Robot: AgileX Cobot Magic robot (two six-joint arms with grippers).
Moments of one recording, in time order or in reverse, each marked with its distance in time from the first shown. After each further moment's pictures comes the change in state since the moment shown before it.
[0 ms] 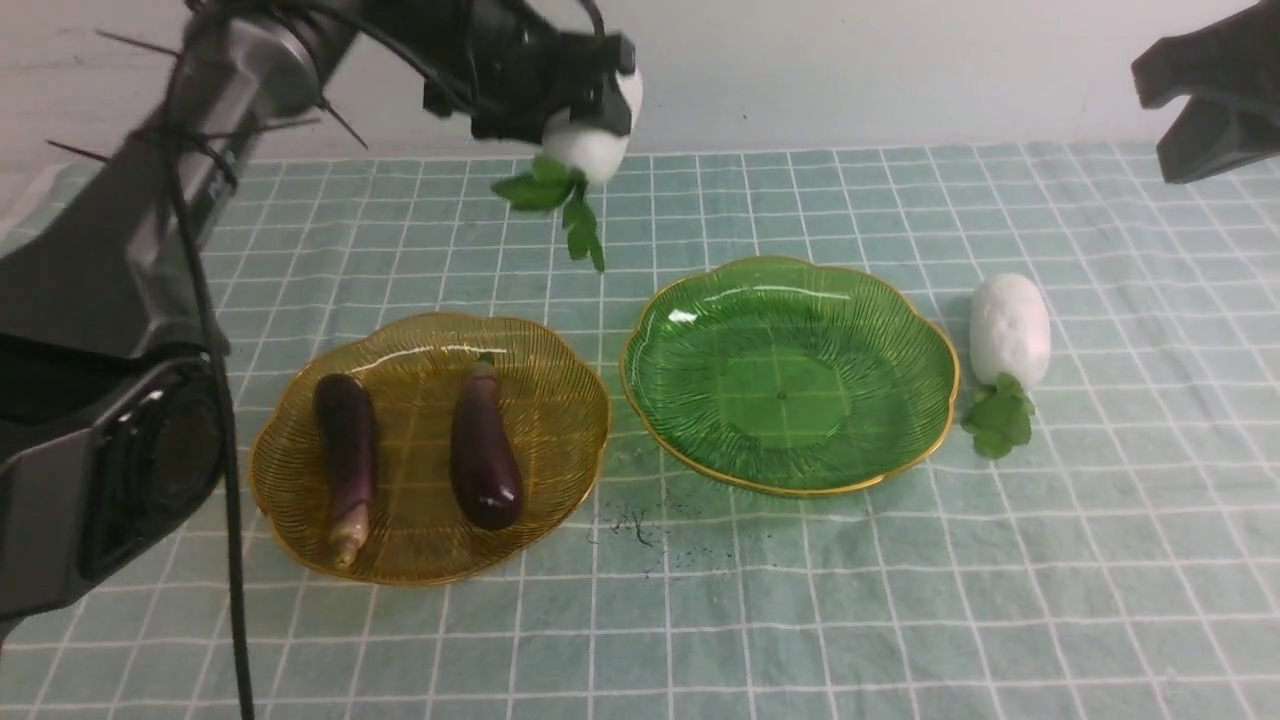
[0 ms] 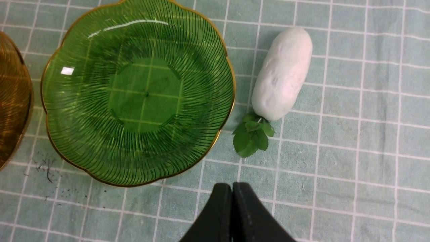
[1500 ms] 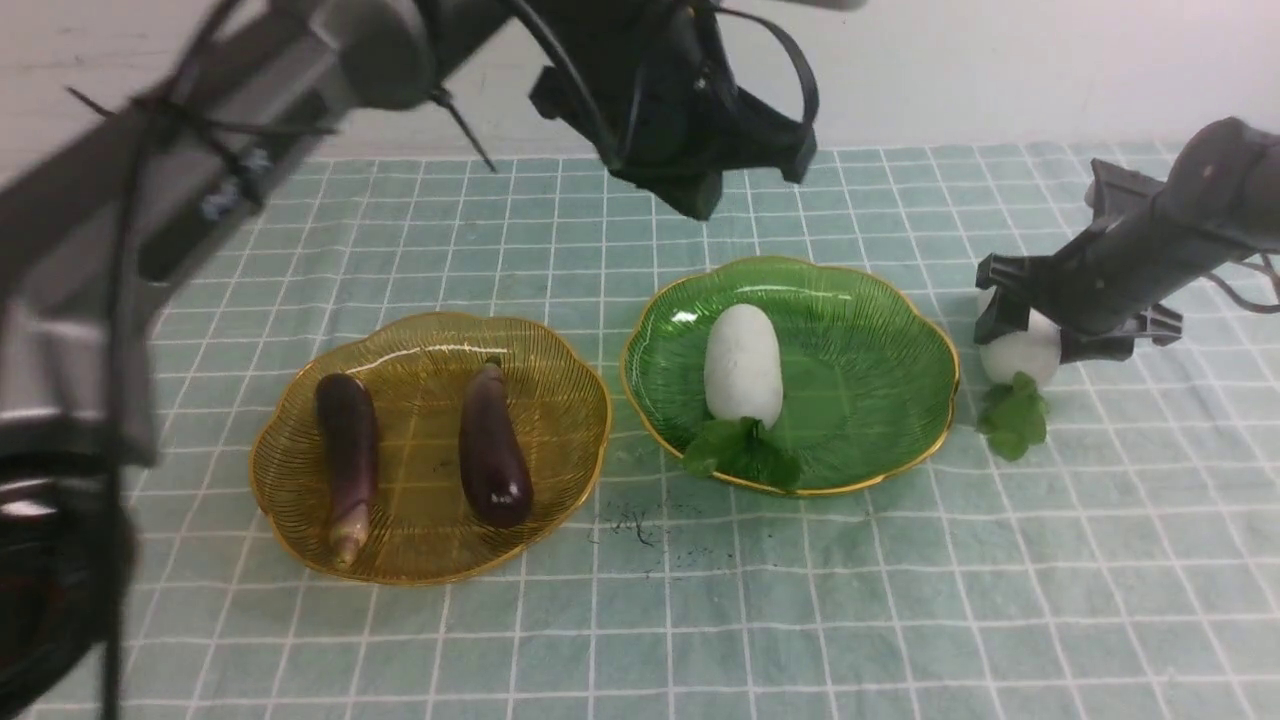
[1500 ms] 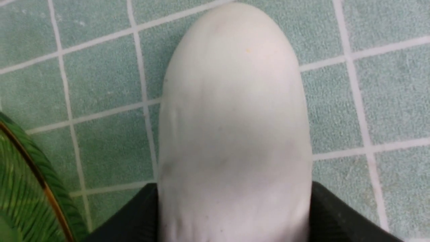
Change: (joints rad) right arm -0.145 0.664 -0.008 0.239 -0.497 0.013; left arm -0.322 -0.374 0.455 0.409 0.077 -0.052
